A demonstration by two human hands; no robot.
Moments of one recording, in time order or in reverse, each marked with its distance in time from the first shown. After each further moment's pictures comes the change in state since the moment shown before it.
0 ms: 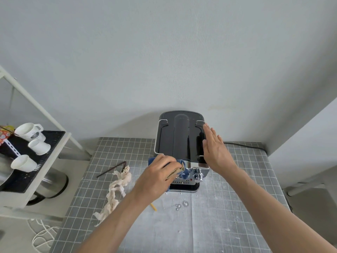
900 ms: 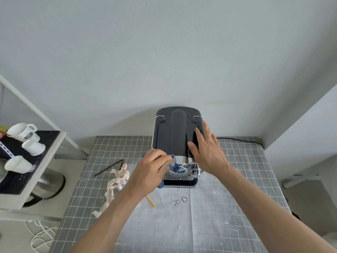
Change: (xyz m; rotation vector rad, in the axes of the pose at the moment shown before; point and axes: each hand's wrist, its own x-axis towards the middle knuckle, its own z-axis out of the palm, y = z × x) left_hand -0.002 -0.015 -0.008 -0.009 0.006 -0.105; right_hand -0.008 -0.015 0.015 -0.210 -0.015 0.006
